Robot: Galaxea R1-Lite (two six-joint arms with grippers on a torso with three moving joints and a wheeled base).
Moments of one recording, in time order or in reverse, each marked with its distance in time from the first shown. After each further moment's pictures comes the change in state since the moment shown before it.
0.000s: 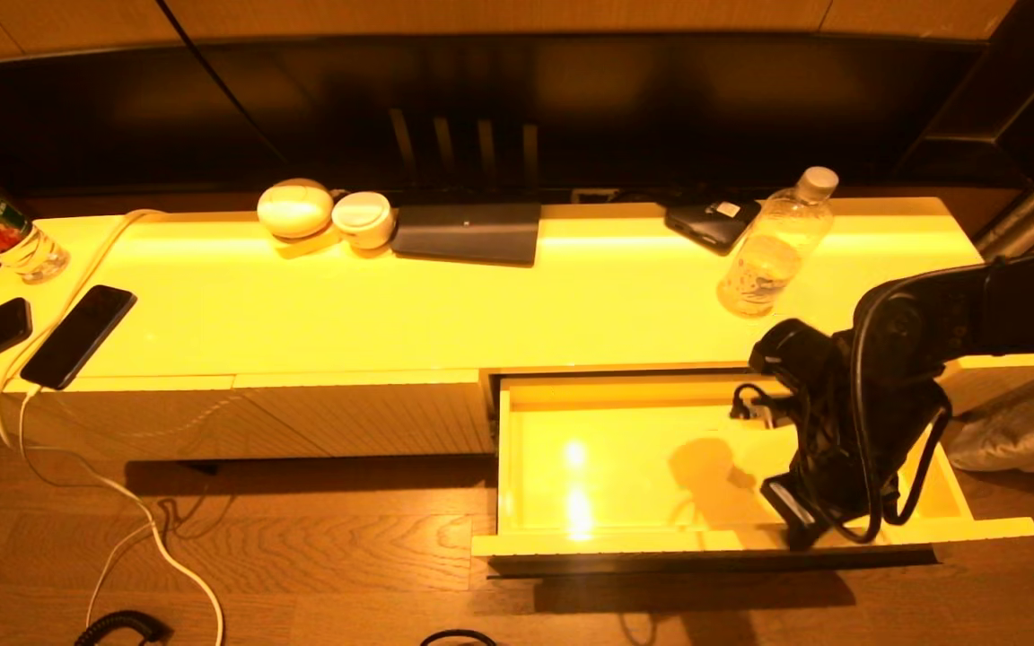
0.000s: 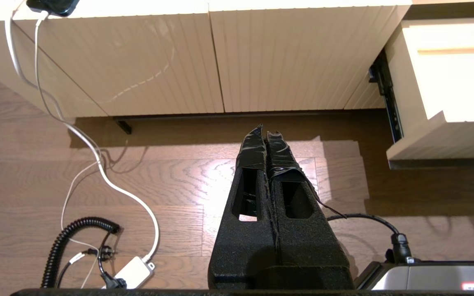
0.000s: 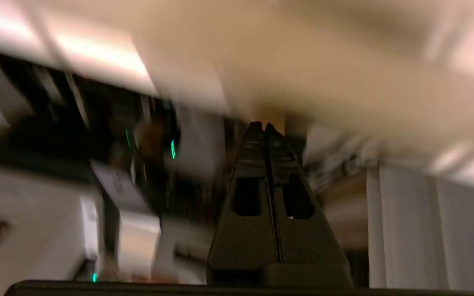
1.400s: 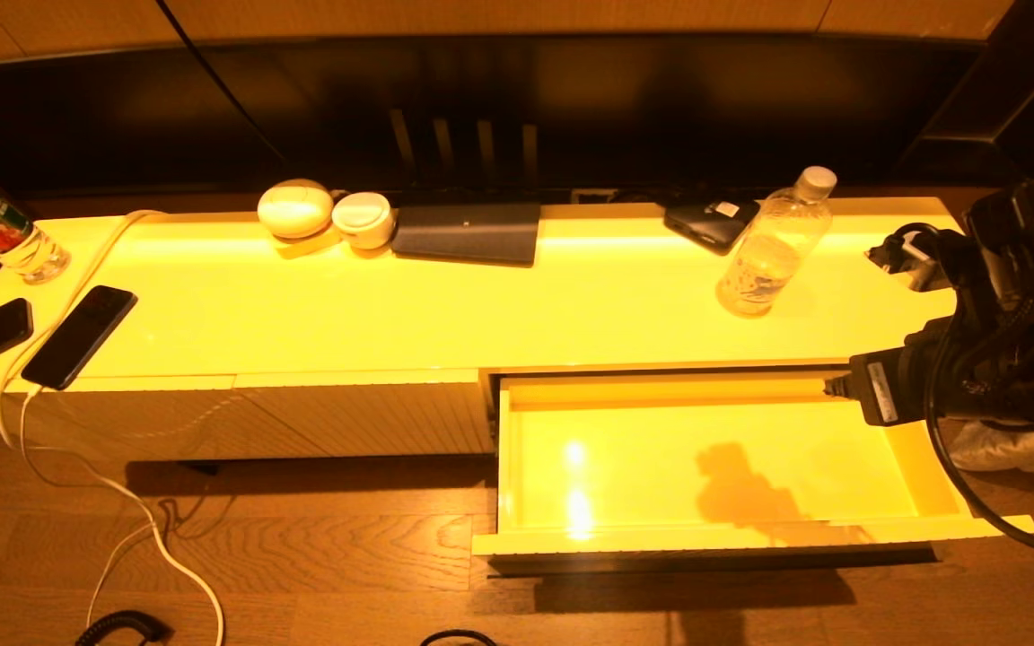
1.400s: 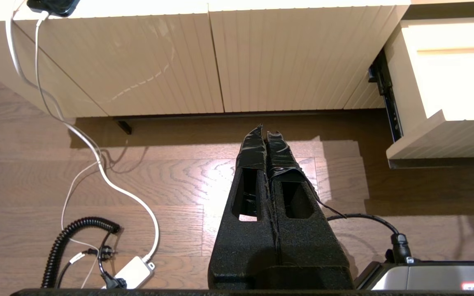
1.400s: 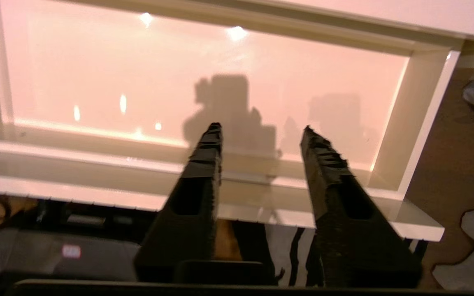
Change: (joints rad) left arm 0.000 0.000 0.000 0.000 0.000 0.000; right arm 0.010 -0.506 0.296 -0.665 -0.287 0.031
